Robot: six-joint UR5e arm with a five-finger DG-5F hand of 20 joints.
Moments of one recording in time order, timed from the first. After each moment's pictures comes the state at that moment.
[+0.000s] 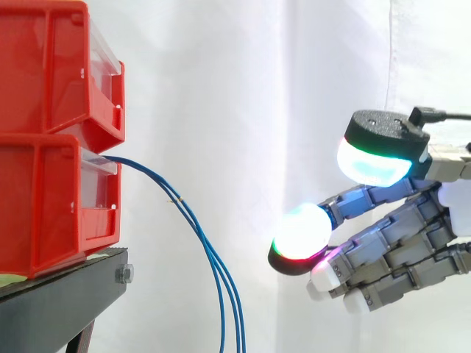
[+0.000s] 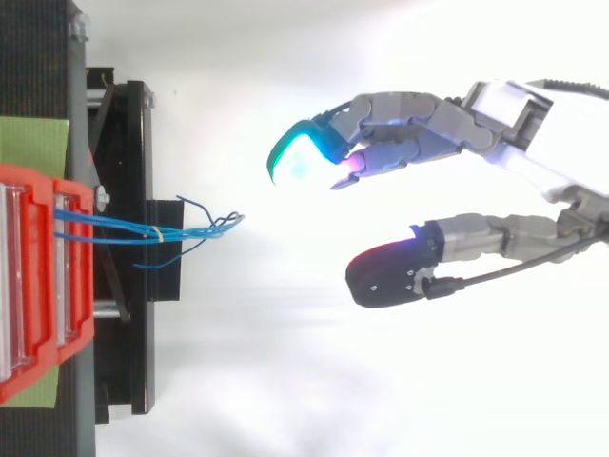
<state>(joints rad) 0.28 -2.11 -1.45 -2.81 -0.91 -0.22</state>
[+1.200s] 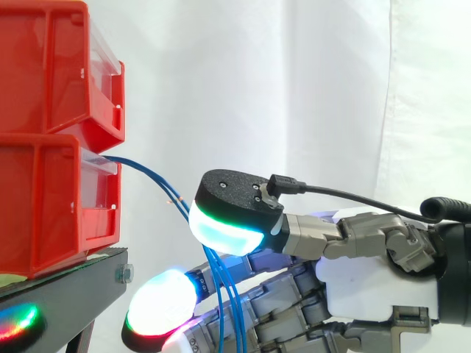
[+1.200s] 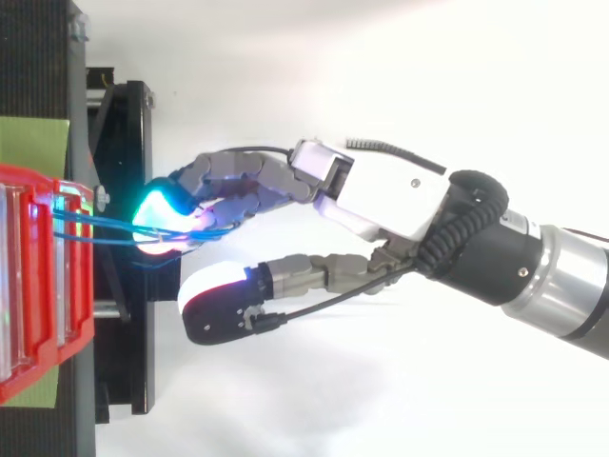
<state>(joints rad) 0.27 -2.39 -1.17 -2.70 -0.98 -0.21</state>
